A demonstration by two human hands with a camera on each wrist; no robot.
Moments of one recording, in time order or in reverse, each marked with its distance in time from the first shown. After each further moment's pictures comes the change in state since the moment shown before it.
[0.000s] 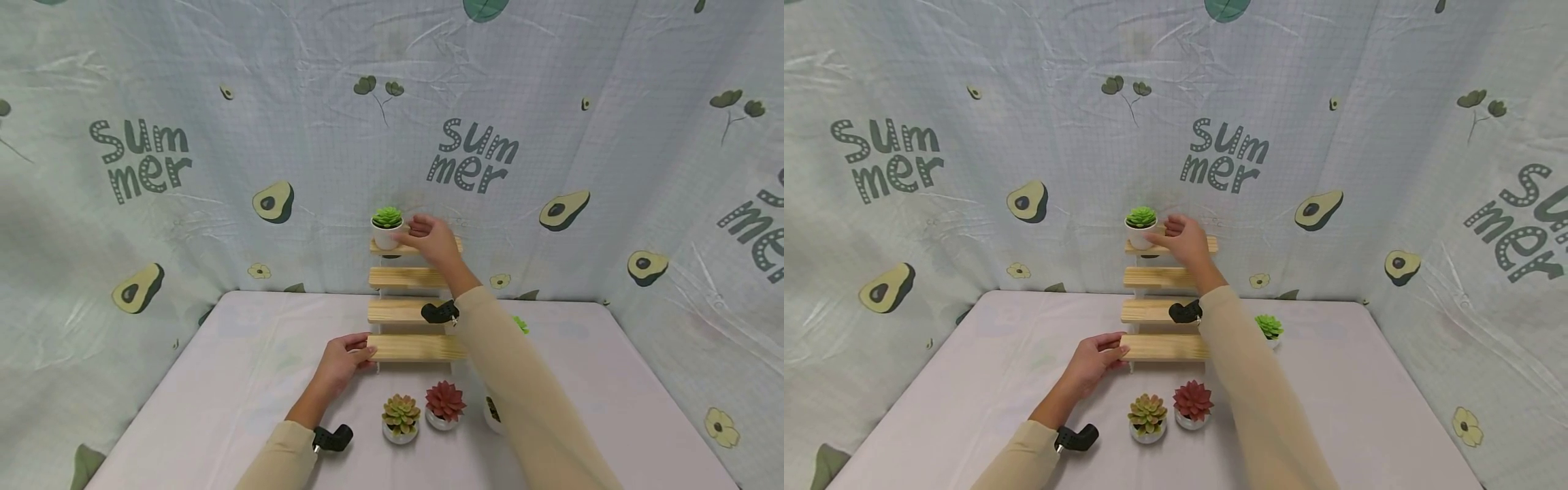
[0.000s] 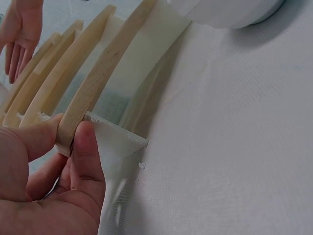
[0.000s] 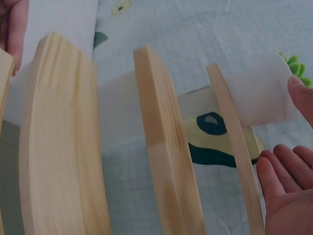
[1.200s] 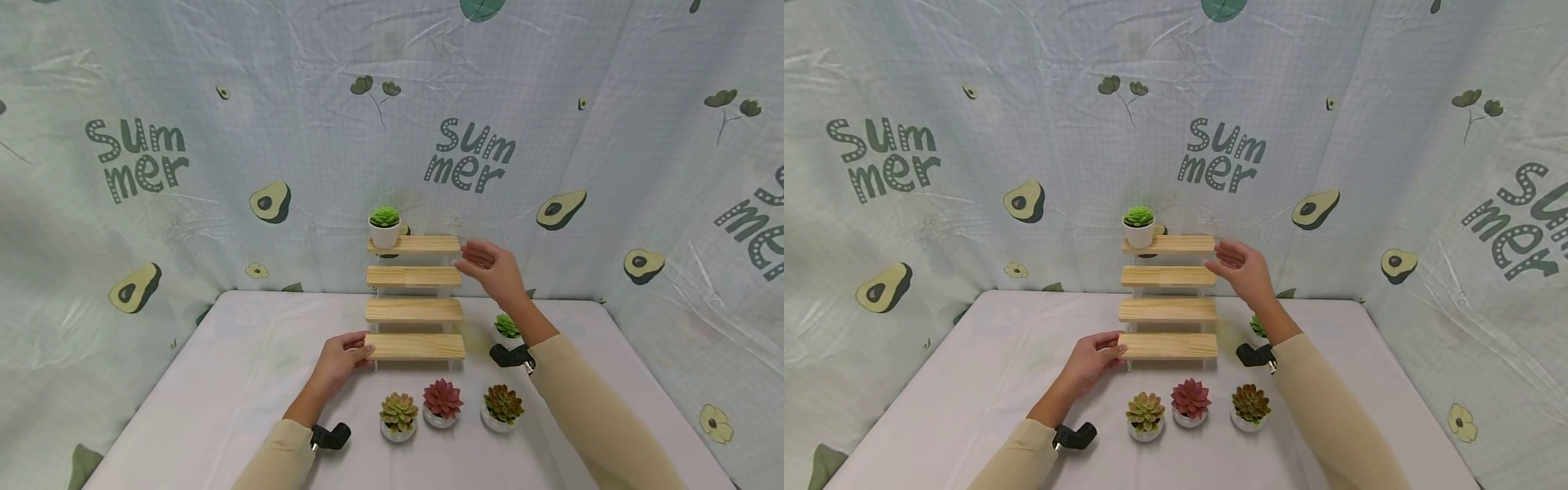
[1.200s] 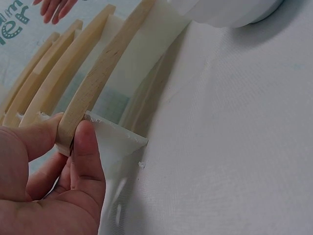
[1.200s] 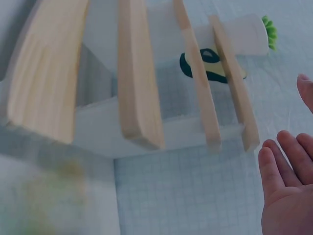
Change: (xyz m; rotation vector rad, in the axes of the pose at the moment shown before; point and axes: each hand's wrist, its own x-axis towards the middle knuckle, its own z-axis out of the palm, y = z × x) left_hand 0.007 -0.005 0.001 -0.022 0.009 0.002; right_hand -0.077 0.049 -0.093 -0.049 0.052 -0.079
